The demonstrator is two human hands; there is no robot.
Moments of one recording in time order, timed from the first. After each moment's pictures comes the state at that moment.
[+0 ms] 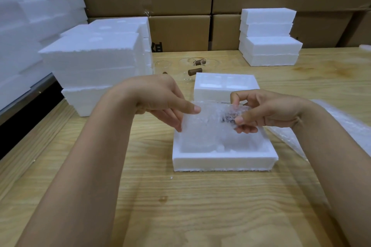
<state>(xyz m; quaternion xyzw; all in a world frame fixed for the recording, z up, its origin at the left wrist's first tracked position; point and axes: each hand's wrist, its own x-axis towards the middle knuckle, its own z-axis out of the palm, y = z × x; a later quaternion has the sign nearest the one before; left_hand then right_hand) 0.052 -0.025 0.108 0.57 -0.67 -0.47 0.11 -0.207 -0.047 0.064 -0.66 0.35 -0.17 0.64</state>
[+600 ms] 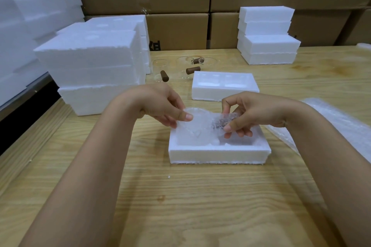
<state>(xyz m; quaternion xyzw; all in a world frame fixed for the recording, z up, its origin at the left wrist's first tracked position) 0.055 -0.040 0.083 0.59 -0.68 -0.43 0.10 -0.193 -0.046 0.063 -0.73 0.44 -0.10 0.51</state>
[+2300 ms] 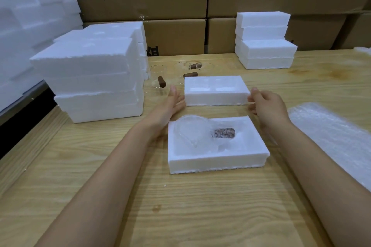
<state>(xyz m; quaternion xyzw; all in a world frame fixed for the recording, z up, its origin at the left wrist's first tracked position) 0.042 -0.076 0.004 0.53 -0.56 -0.51 0.37 -0.216 -0.084 0.005 -0.49 0.66 -0.48 0.31</state>
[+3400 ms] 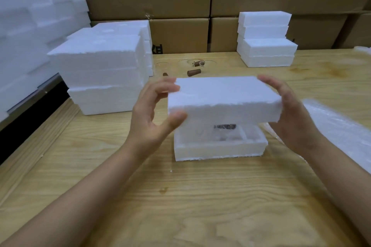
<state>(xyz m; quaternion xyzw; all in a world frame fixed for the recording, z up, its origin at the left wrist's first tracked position) 0.049 0.021 0.027 0.32 -0.72 -0.18 0.59 -0.222 -0.002 0.035 -0.61 0.35 -0.53 0.47</state>
